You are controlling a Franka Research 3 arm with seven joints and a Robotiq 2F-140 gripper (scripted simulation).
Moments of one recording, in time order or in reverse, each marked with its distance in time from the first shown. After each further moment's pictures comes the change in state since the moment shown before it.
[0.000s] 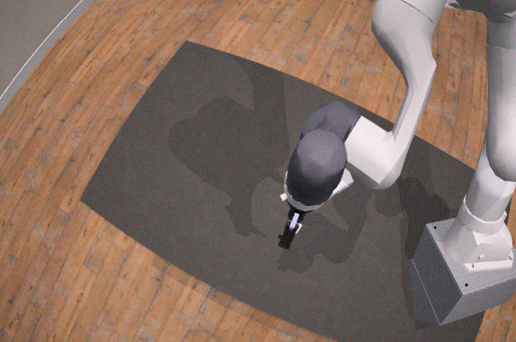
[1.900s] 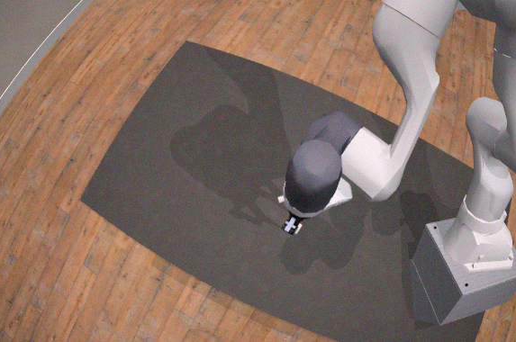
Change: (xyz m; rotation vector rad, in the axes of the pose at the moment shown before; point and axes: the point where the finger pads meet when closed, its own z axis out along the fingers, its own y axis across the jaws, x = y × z) arm 0.009 0.007 0.014 0.014 0.028 0.203
